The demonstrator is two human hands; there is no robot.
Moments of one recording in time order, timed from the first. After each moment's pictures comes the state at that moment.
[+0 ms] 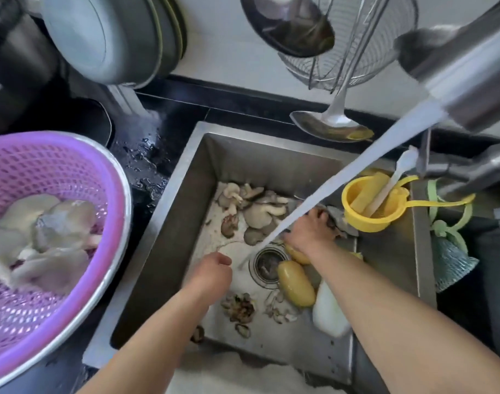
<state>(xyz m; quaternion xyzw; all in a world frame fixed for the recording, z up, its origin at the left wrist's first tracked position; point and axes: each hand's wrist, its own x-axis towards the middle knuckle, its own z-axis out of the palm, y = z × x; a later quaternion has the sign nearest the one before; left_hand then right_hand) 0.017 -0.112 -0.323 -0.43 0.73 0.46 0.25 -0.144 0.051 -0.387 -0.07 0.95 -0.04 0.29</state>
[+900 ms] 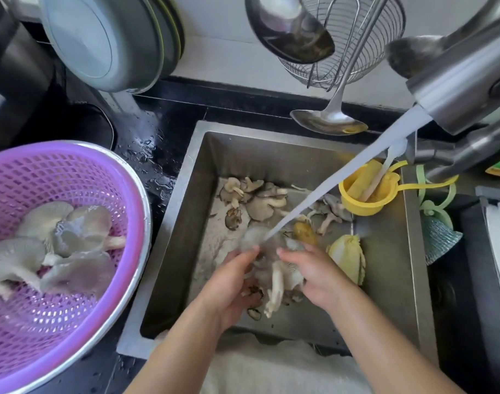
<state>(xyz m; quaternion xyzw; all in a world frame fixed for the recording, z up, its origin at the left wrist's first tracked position) 0.043 -0.090 -0.287 -0.42 0.42 0.77 0.23 -0.031 0.061 -0.313 0.25 0.59 -0.65 0.40</state>
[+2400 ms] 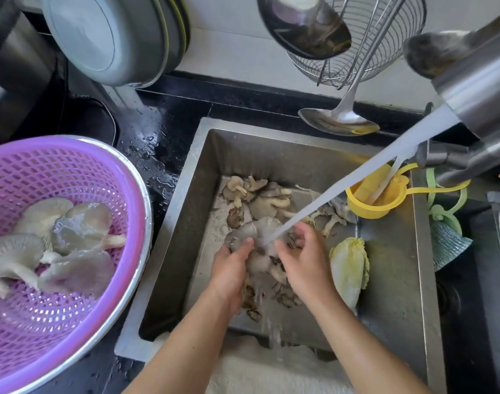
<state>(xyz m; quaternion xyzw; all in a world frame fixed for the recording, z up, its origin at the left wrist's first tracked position) 0.025 -0.090 -0.317 -0.45 0.47 0.75 0.10 -0.020 0.045 -0.307 0.03 0.88 -0.45 0.17</state>
